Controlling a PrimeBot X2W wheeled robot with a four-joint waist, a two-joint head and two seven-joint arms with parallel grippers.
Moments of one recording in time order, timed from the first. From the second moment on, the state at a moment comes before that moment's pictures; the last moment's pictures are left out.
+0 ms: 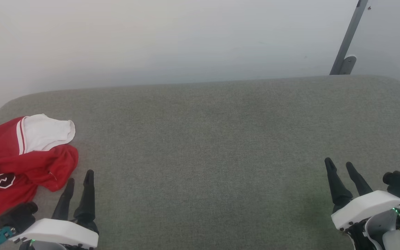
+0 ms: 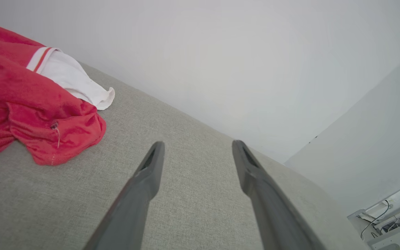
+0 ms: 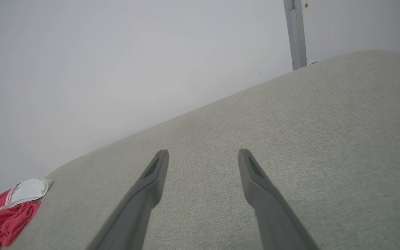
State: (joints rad) left arm 0.00 0.23 -0.01 0.18 -0.84 -0.06 -0.15; right arm -0.10 -0.14 -0.03 0.28 0.60 0.13 -0.03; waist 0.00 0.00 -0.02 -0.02
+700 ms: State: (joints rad) left arm 0.02 0.25 -0.02 0.16 -0.68 -0.07 -0.21; right arm -0.10 -0.16 -0.03 0.27 0.41 0.13 -0.06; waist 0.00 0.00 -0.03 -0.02
